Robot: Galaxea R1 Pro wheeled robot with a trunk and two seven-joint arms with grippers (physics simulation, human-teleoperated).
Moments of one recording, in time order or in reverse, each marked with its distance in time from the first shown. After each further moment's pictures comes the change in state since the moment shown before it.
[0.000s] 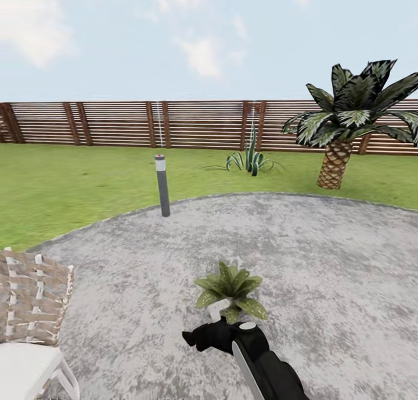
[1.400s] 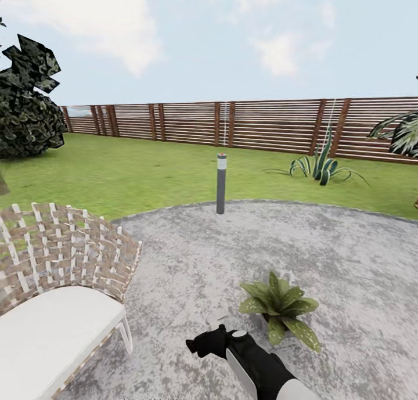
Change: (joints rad) left arm 0.023 0.034 -0.001 0.268 0.212 -0.068 -0.272; right arm -0.202 0.000 0.186 0.555 -0.206 -0.340 -0.103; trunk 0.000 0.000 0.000
